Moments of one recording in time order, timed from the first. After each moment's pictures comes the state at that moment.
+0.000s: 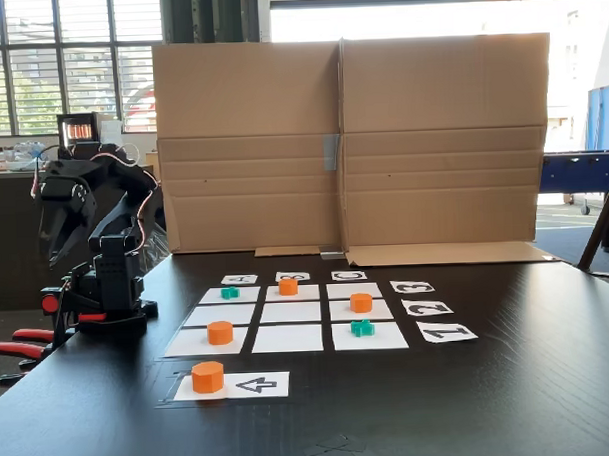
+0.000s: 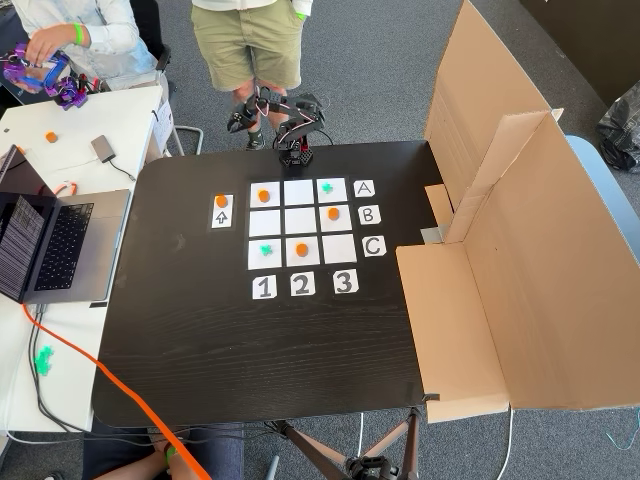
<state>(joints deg) 91.1 147.3 124.3 70.0 79.9</state>
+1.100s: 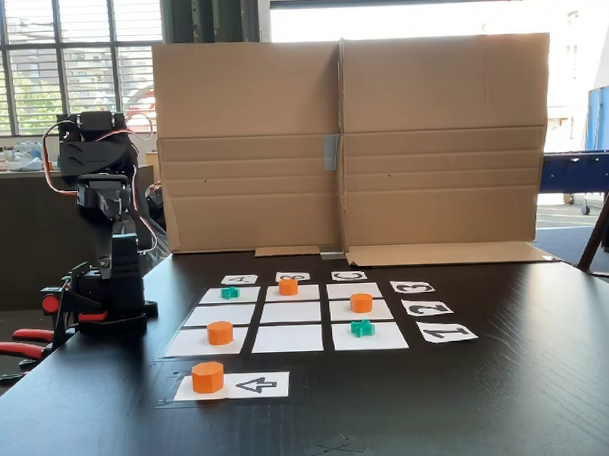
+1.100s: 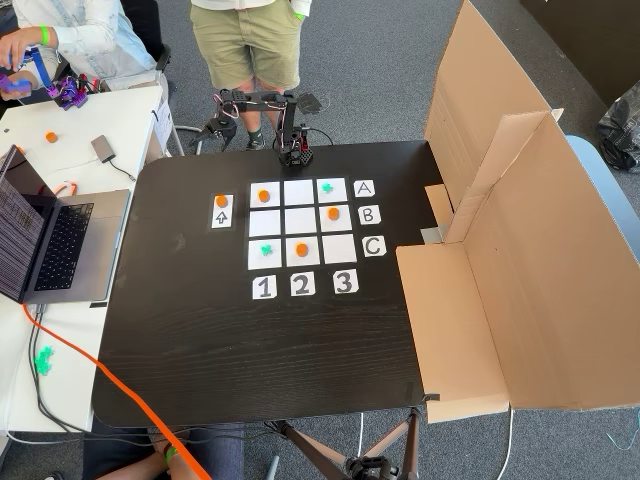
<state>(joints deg) 69.8 99.1 83.4 89.4 72.0</state>
